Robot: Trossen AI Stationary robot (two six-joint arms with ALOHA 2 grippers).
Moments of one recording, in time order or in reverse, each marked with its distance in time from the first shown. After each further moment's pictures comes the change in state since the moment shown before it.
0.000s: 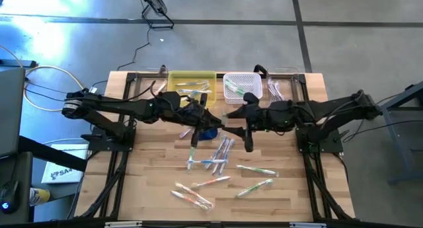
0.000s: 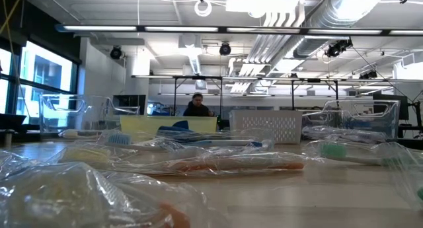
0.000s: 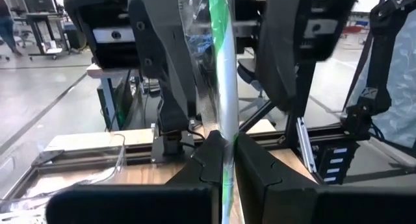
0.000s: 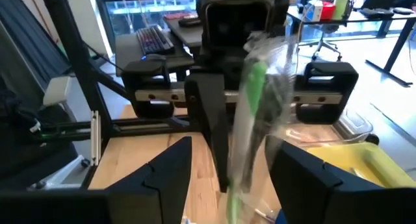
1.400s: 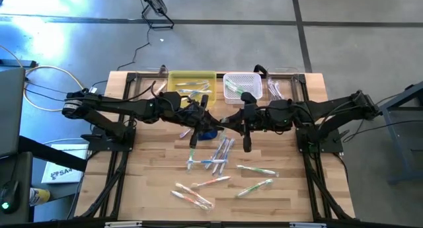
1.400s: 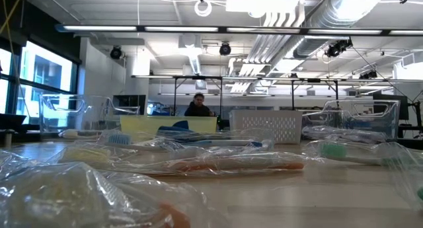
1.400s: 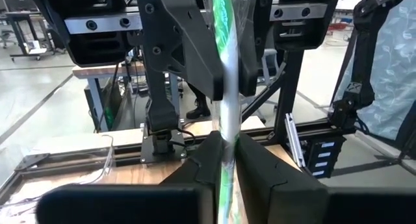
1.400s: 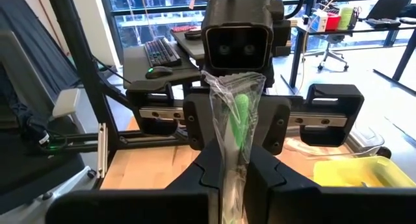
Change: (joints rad) left arm 0.000 0.001 0.000 -0.009 0.053 0.004; right arm 0.000 0.010 0.000 0.061 -0.027 -0.007
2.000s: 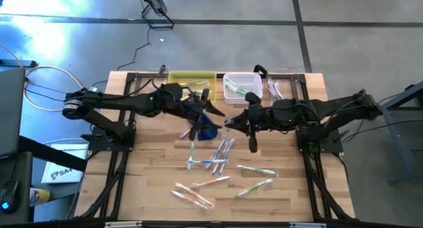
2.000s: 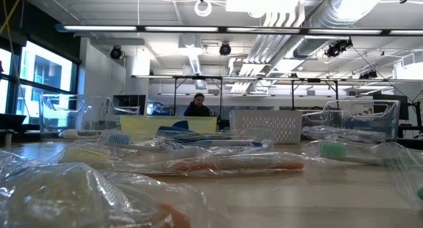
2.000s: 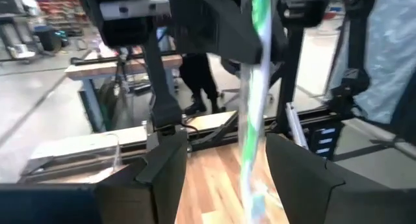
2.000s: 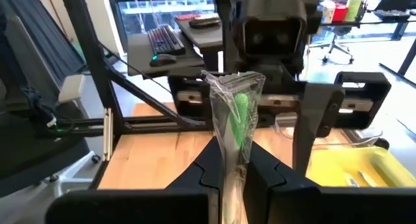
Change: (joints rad) left arm 0.105 0.000 0.000 -0.028 0.144 0.065; right arm -0.002 -0.044 0.000 -0.089 -0.016 -0.004
